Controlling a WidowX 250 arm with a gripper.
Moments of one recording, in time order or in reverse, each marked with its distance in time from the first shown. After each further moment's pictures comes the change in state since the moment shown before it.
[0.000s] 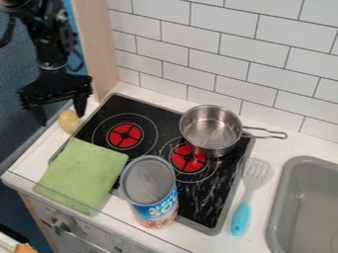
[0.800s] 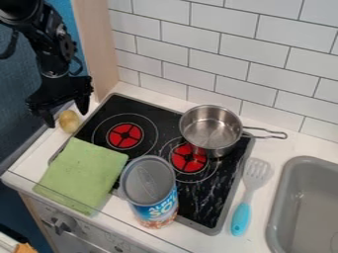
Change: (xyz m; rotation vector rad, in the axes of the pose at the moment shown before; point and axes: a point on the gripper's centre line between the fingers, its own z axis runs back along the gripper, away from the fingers) arm 0.014 -0.021 -0.027 -0.072 -0.042 0.130
